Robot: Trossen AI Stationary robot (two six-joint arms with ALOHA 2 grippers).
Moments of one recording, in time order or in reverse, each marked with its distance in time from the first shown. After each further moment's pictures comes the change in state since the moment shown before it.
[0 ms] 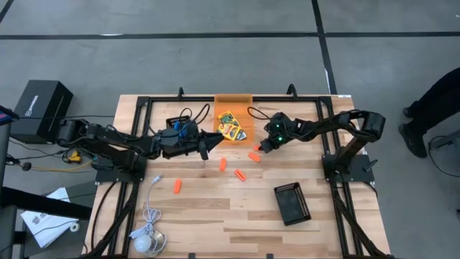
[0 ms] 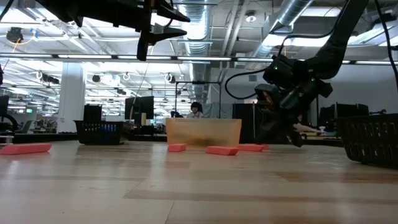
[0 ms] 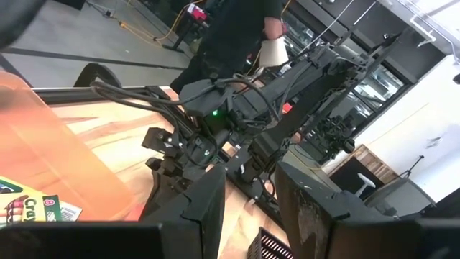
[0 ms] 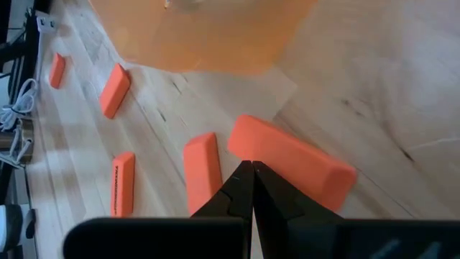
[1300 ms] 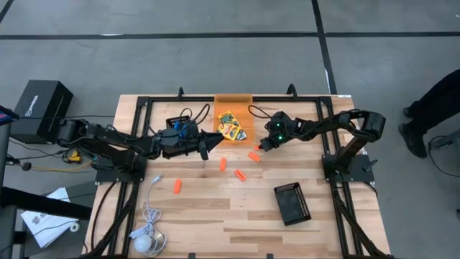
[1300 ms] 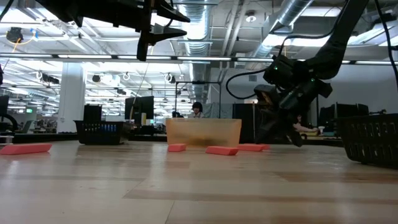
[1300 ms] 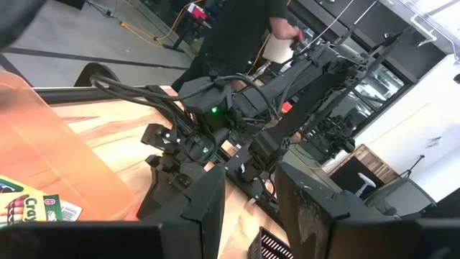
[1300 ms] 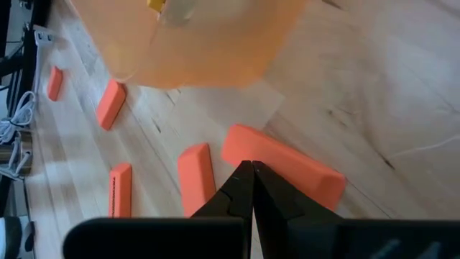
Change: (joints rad) left arm 0.000 0.000 0.000 -0.002 0.000 0.000; right arm -0.017 0.000 0.000 0.004 0.018 0.017
